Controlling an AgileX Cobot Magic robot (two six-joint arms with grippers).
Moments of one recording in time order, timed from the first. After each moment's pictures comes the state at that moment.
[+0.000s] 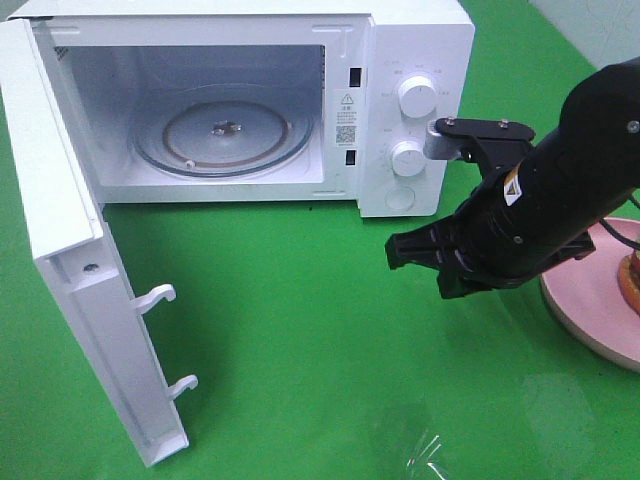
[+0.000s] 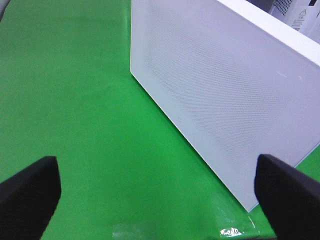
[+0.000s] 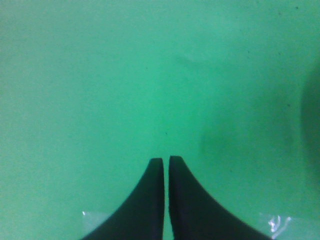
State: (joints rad) left arm 0.00 0.01 -0.52 -0.18 1.07 0.09; right arm 0.52 1.59 -0.81 -0.05 0.44 0.39
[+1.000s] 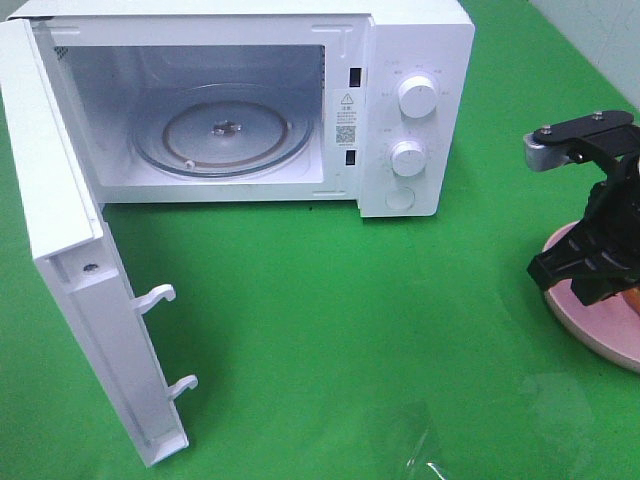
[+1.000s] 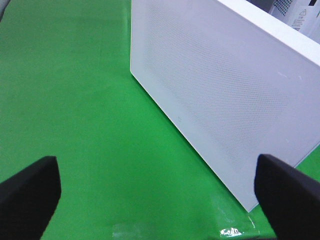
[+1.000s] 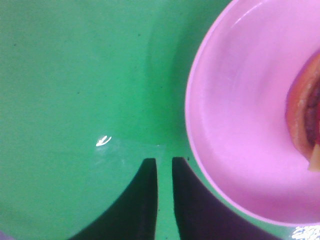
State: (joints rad) left arm 0.00 0.01 -0.52 -0.18 1.07 0.09; right arm 0.26 1.49 -0.81 -0.17 0.73 0.02
